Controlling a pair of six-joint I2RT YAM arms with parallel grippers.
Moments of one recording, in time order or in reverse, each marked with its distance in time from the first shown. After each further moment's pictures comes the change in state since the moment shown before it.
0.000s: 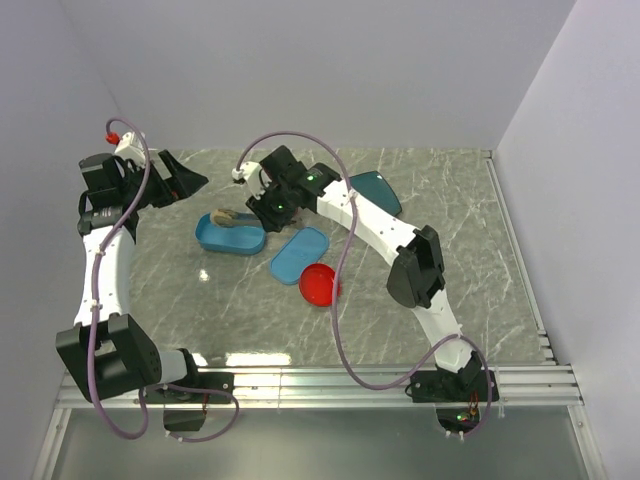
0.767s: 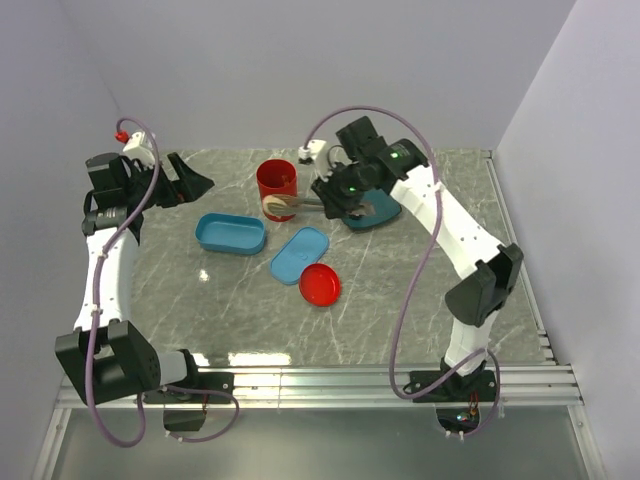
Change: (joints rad) left arm -0.053 -0.023 0.000 -0.023 -0.026 0.076; right arm -0.230 -0.416 -0.263 -0.221 -0.080 -0.184
